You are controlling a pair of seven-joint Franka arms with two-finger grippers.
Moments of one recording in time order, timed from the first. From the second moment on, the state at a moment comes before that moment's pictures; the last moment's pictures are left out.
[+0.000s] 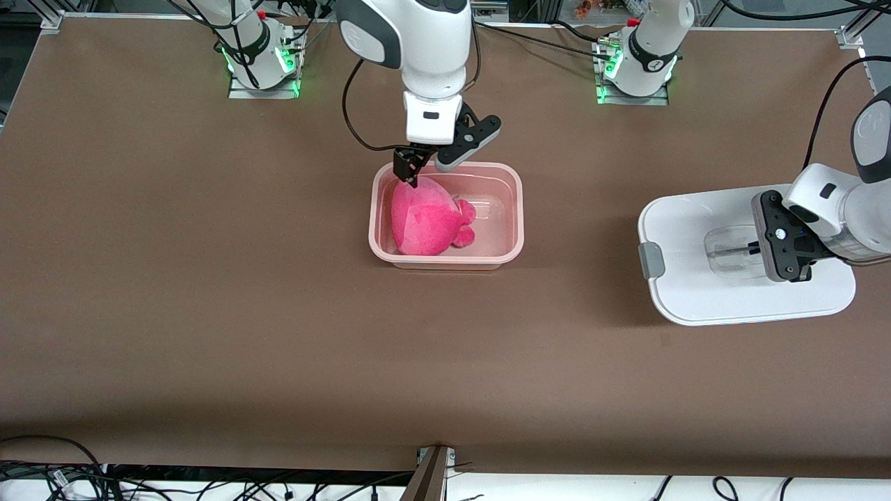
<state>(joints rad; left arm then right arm) 0.32 0.39 -0.41 -1.36 0.17 1.56 1.36 0.48 0.45 0.46 -1.37 -0.35 1.82 0.27</state>
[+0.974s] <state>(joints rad) 0.01 0.49 -0.66 -1.37 0.10 1.65 0.93 -0.11 0.43 0.43 -1.33 -0.29 1.70 0.26</state>
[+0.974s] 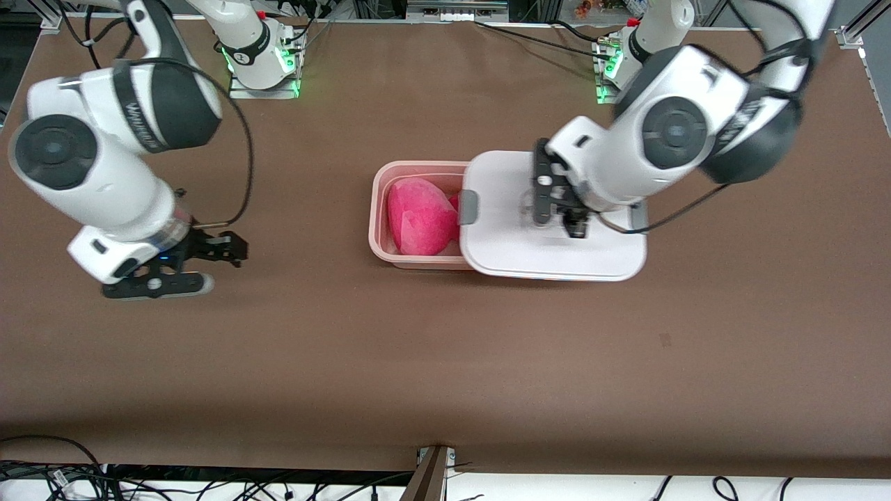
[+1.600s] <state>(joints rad) -0.21 0.67 -0.65 -1.38 0.16 1.87 0.70 -0.26 0.34 0.38 -1.33 -0.17 1.63 0.13</state>
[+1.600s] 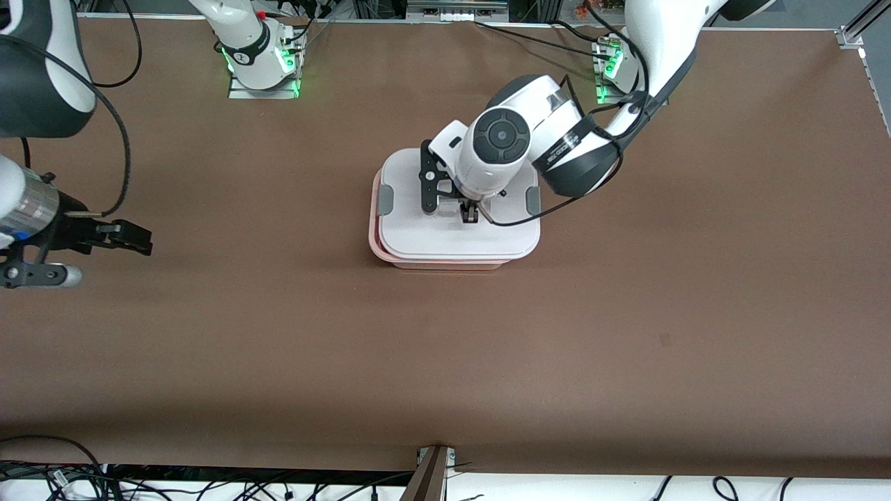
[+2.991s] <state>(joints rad) -0.24 0.70 -0.65 -1.41 0.20 1.98 0.69 0.04 0.02 -0.05 -1.53 -0.04 1.46 0.00</state>
